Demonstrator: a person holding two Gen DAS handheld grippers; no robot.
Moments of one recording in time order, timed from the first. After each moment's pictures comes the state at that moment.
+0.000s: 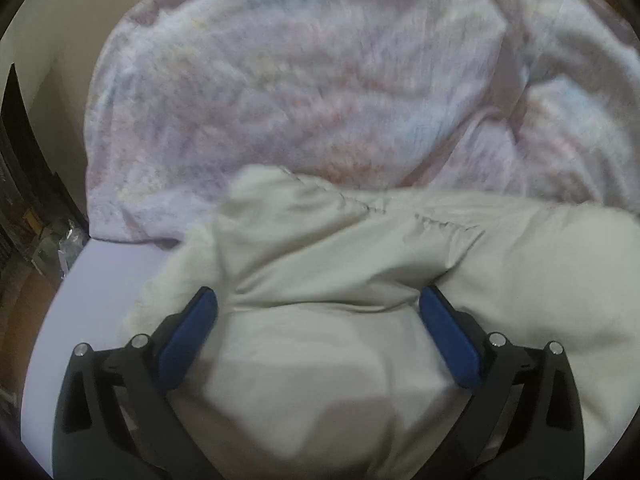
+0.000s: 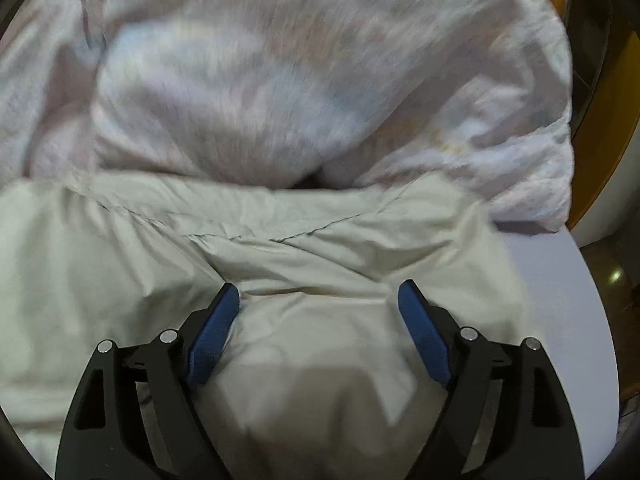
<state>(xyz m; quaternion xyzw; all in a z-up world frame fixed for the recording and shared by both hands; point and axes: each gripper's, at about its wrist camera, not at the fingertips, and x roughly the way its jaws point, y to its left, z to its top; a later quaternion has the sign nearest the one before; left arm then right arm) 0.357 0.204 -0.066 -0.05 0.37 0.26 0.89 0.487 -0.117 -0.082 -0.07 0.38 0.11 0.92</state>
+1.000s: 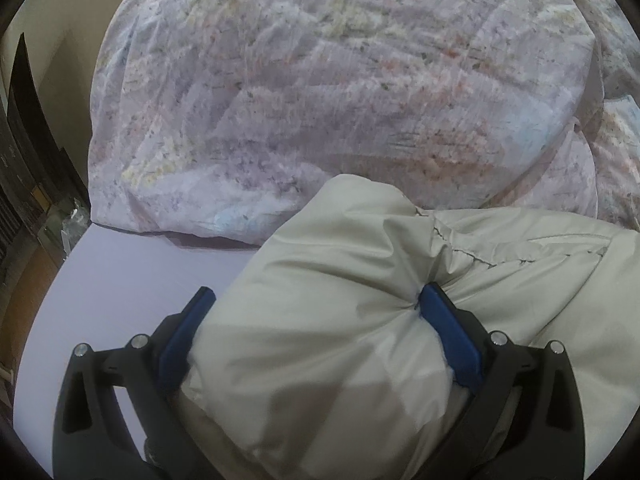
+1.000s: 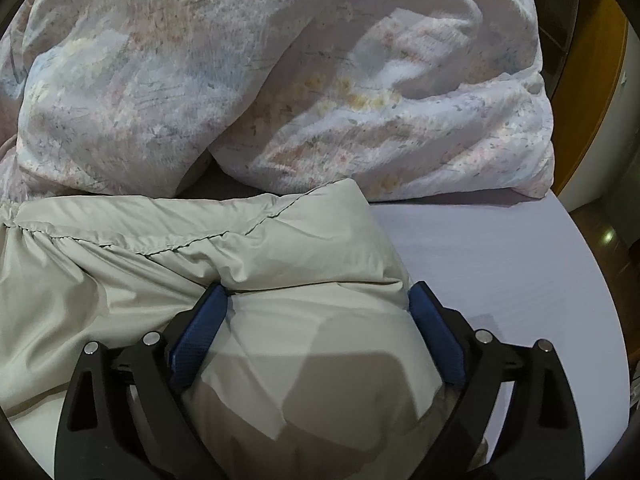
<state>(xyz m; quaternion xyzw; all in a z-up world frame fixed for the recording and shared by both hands) 0.375 0.280 -0.107 -0.08 0.39 0.29 0.87 0.537 -0.180 -0.136 -0.03 0.42 0.05 0.91</state>
